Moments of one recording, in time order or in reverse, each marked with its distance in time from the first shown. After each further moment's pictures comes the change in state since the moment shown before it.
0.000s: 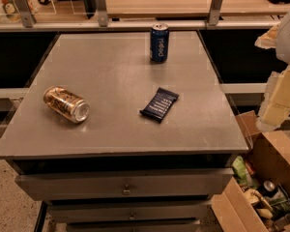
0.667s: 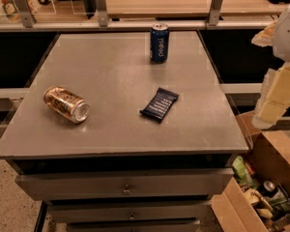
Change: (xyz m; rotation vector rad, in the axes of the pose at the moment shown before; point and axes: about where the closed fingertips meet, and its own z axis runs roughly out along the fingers) arm -0.010 -0.001 -0.001 0.001 -0.025 -0.007
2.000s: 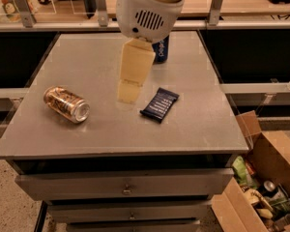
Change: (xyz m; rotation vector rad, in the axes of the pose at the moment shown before) arm -0.234 0.039 0.022 -0.120 -0.152 -0.228
